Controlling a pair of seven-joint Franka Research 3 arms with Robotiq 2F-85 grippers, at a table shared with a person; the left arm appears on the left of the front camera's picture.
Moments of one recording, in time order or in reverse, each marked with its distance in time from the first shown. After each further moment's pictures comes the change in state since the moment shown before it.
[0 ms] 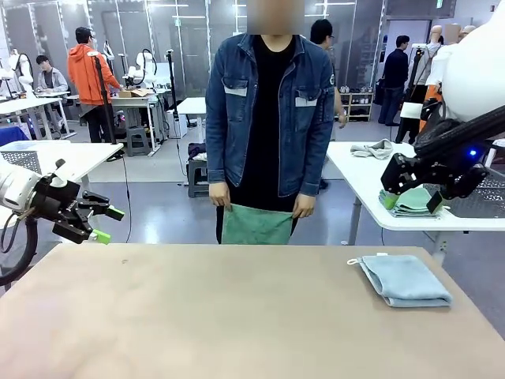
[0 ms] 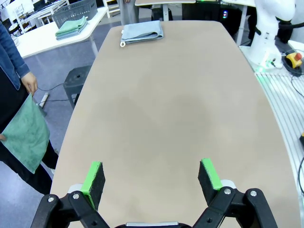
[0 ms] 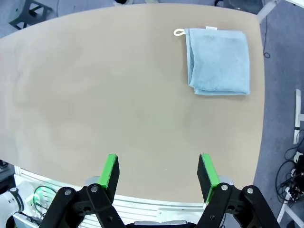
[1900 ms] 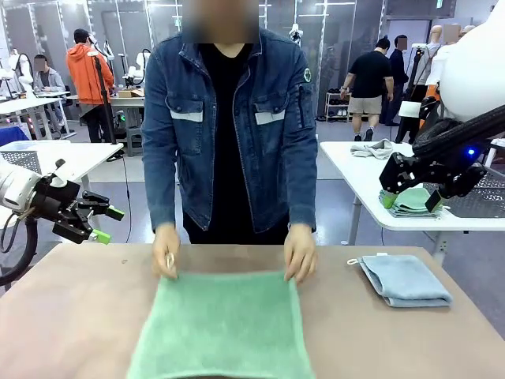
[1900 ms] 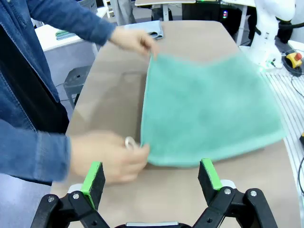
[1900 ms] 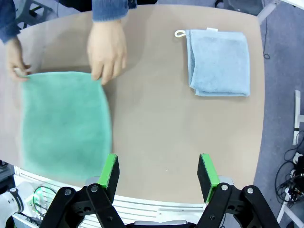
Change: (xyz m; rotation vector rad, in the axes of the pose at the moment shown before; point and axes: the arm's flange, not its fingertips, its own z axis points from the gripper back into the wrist) left arm 0.000 0.000 0.000 0.000 0.000 0.000; right arm 0.000 0.002 0.000 -0.001 -0.003 0.003
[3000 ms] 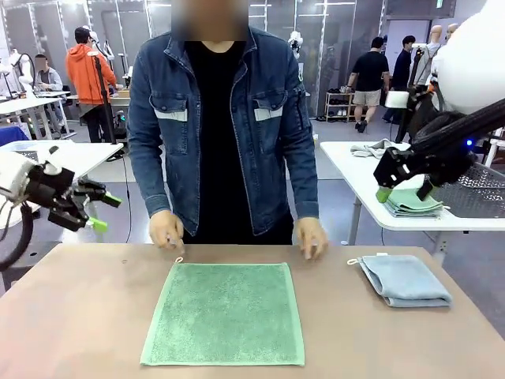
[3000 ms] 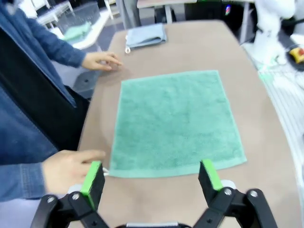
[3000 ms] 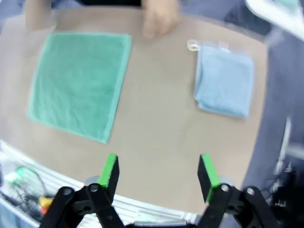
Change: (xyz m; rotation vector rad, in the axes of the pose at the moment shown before) left arm 0.049 -0.004 0.028 0.046 0.025 -0.090; right arm 0.001 0.028 0.025 0.019 -0.047 0.257
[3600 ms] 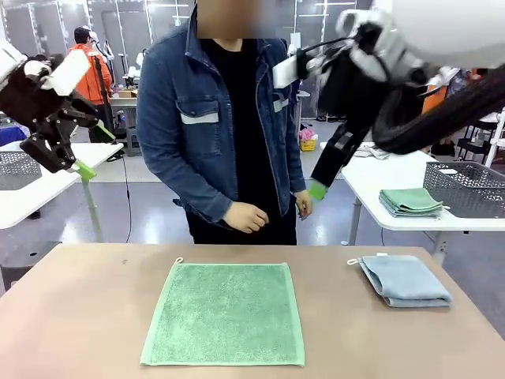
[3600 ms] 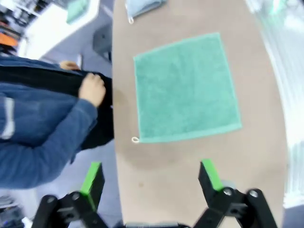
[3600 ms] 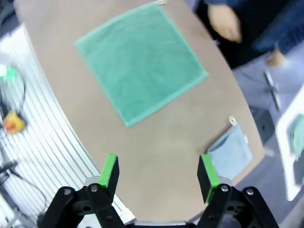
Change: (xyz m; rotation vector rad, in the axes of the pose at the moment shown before) left arm 0.226 -0.078 0.025 0.106 0.489 -0.268; right arm -0.012 0.153 0.045 0.079 -0.003 0.808
